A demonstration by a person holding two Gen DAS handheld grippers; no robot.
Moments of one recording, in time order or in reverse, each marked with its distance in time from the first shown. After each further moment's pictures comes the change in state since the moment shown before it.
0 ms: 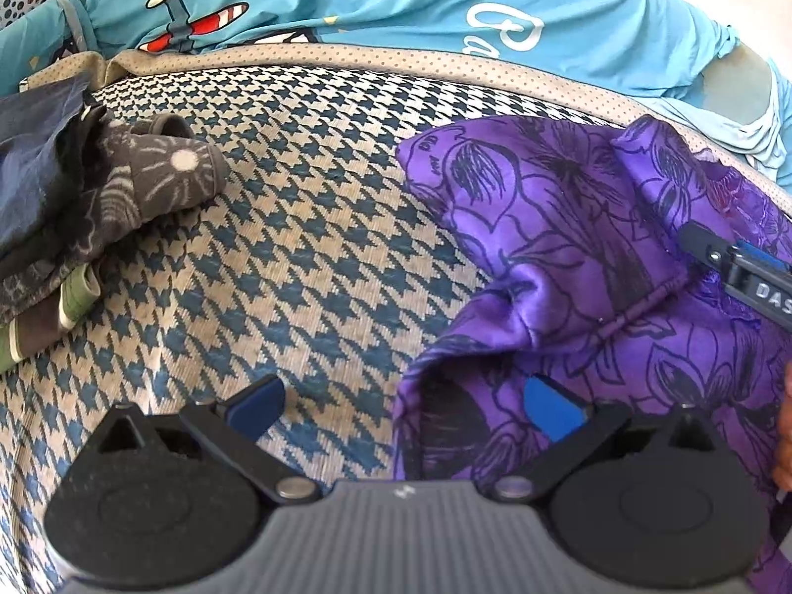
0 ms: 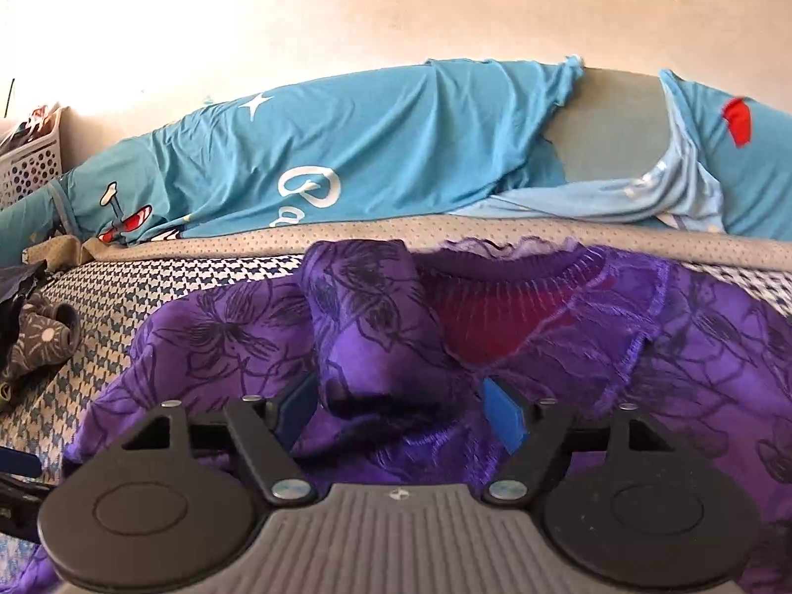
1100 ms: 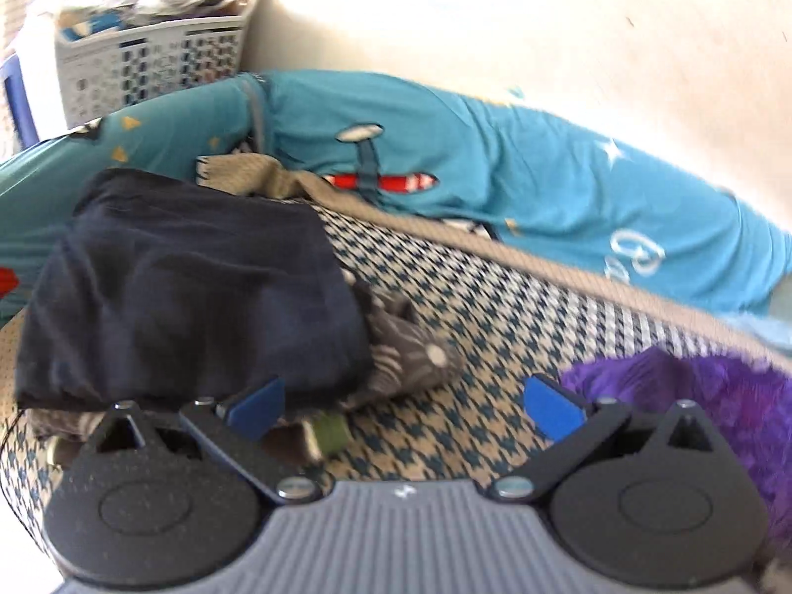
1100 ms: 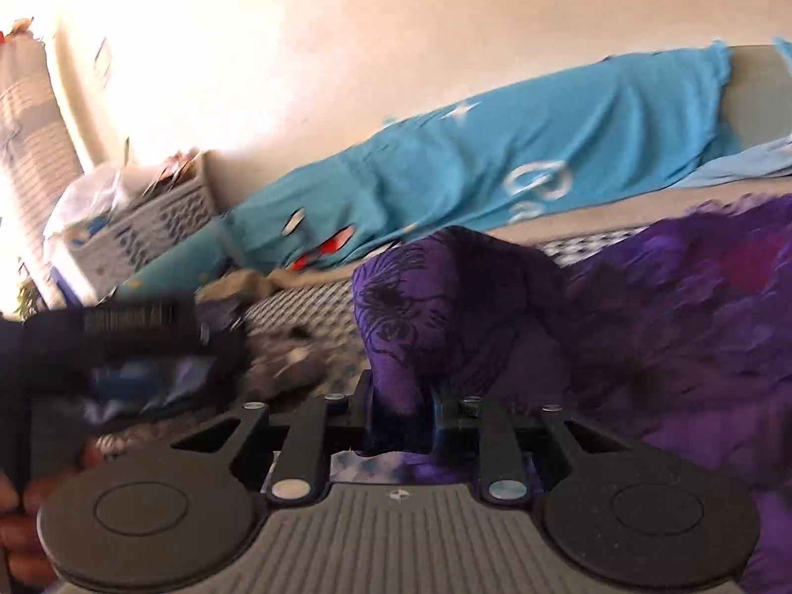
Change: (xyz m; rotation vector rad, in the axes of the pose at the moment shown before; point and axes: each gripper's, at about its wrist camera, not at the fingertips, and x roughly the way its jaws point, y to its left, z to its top) left arm -0.096 0.112 0.021 -0.240 -0.351 0.131; right arm -0.051 0.139 -0.016 0.134 -0.031 0.372
